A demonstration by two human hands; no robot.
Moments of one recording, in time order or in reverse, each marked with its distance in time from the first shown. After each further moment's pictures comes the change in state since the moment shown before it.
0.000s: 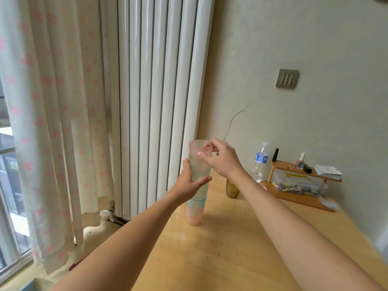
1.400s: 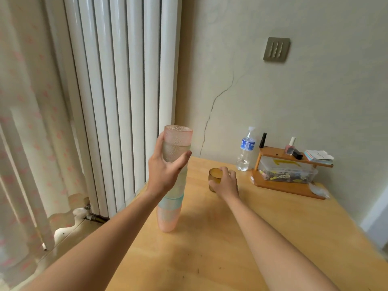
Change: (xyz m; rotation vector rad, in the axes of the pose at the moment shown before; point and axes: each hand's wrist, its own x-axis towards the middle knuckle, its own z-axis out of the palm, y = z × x) left_hand 0.057 -0.006 0.031 -0.097 0.403 0.257; right_hand -0.020 0.233 0.061 -0.176 -0.038 0.602
